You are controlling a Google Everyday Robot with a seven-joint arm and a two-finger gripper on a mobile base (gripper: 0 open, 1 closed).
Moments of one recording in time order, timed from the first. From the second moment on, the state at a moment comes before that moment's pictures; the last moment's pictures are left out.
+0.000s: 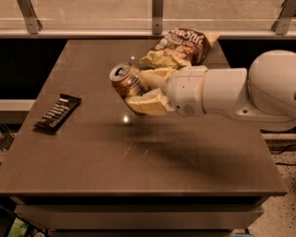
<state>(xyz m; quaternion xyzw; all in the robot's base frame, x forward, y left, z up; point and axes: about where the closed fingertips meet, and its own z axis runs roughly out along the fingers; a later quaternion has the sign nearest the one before) 0.493 0.010 0.917 -0.51 0.64 0.24 0.53</state>
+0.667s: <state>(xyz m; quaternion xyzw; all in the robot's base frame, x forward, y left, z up) 0.484 0.016 0.891 -0.48 0.62 0.28 0.56</state>
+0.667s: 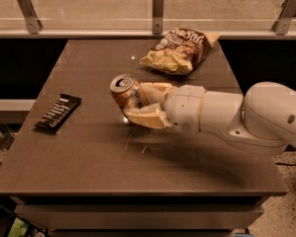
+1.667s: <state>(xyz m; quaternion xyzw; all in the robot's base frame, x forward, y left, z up) 0.502 -0.007 0.856 -0.43 0.63 0.32 0.57</state>
